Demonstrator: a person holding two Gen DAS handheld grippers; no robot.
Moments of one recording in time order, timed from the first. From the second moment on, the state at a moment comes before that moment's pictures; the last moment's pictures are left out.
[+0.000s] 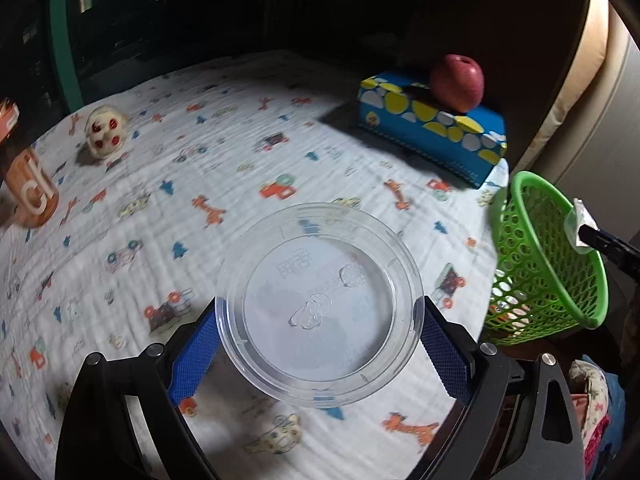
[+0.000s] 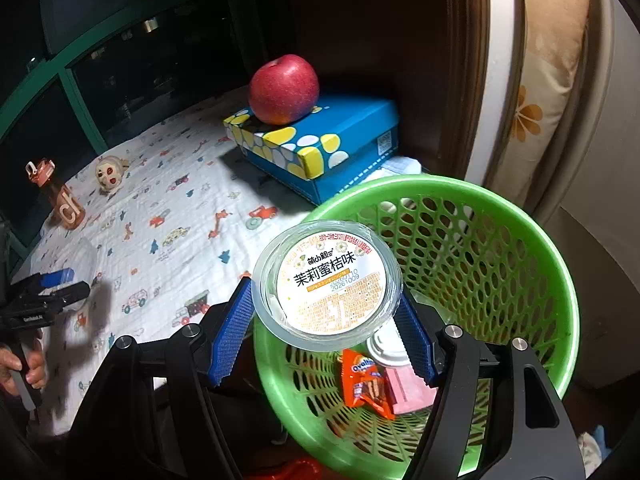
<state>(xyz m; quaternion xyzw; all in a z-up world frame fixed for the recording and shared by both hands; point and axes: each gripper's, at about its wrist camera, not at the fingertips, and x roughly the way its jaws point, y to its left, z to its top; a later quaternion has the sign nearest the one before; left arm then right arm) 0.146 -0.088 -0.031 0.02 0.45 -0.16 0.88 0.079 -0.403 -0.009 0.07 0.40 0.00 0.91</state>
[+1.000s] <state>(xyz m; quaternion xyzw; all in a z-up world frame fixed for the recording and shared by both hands) 0.145 -0.308 0.006 0.11 0.42 -0.32 0.84 0.015 -0.469 -0.014 0.12 0.39 -0.06 0.91</state>
